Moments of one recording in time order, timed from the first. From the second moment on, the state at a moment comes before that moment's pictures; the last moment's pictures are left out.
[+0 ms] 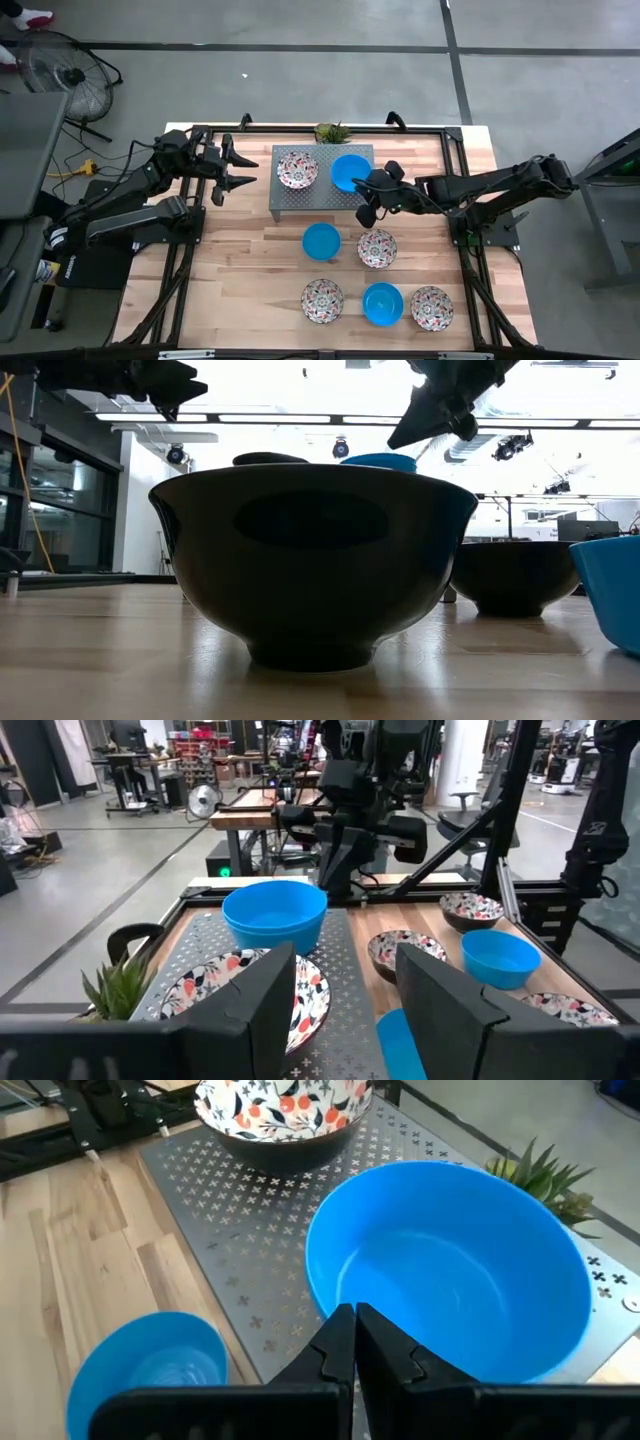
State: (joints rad) left arm 0.60 0.55 0.56 -0.05 0.62 0.08; right arm 0.10 1.29 0.95 -0.33 0.50 0.45
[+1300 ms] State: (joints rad) left arm 0.60 0.55 0.56 -0.13 0.67 -0.01; right arm 0.24 1.28 1.21 -1.16 0.02 1.14
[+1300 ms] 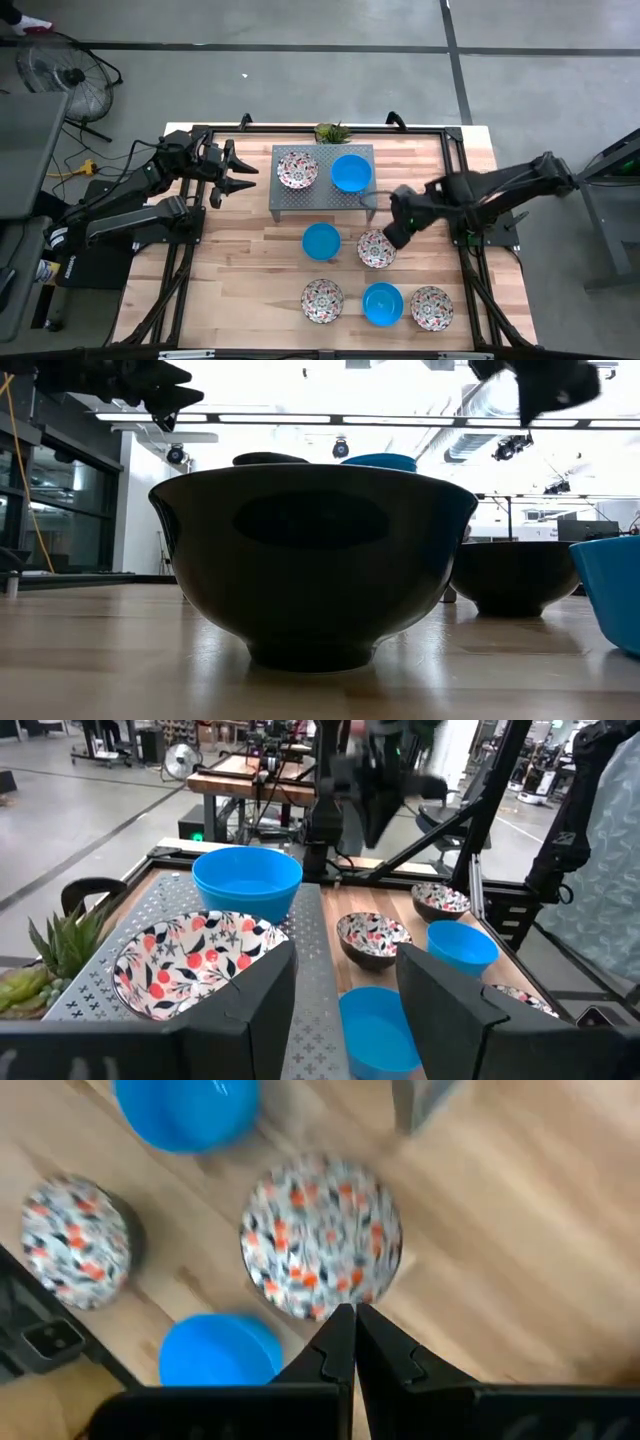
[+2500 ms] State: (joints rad) left arm 0.60 0.55 0.56 -0.13 0.78 0.07; right arm 0.34 1.28 0.72 -0.66 0.00 1.72
